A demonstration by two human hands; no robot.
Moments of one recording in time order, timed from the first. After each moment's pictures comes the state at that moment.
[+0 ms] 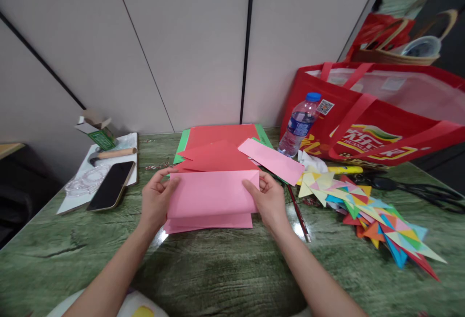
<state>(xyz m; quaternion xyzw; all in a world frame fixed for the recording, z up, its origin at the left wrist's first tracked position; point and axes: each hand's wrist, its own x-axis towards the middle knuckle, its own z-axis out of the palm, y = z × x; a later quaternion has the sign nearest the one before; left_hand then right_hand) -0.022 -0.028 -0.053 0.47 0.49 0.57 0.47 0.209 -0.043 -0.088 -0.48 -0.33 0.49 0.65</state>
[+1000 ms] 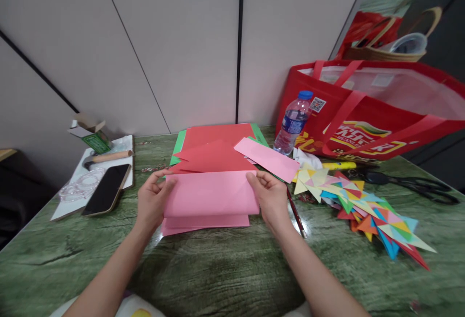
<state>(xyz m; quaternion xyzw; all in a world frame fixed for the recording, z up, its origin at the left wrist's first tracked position) -0.024 -0.023 -0.057 0.46 0.48 0.57 0.48 0.211 -0.045 -0.074 -0.47 -0.27 0.47 0.70</state>
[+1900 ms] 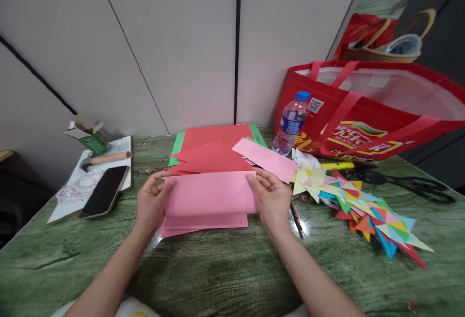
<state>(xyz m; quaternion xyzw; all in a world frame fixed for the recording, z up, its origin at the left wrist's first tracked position) -0.021 -0.023 -0.058 0.44 0.47 0.59 0.49 0.210 -0.049 -0.071 -0.49 -0.24 0.40 0.74</state>
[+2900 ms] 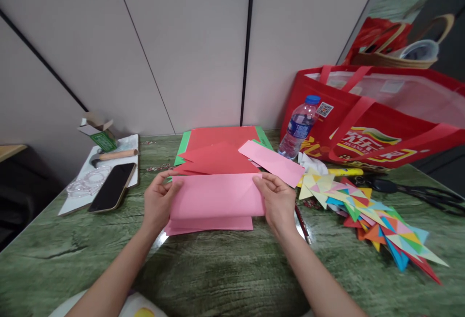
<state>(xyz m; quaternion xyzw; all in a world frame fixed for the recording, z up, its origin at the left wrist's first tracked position) -0.021 -0.028 -0.057 0.47 0.47 0.58 0.47 0.216 -0.041 -0.086 -0.49 -0.24 0.43 0.72</state>
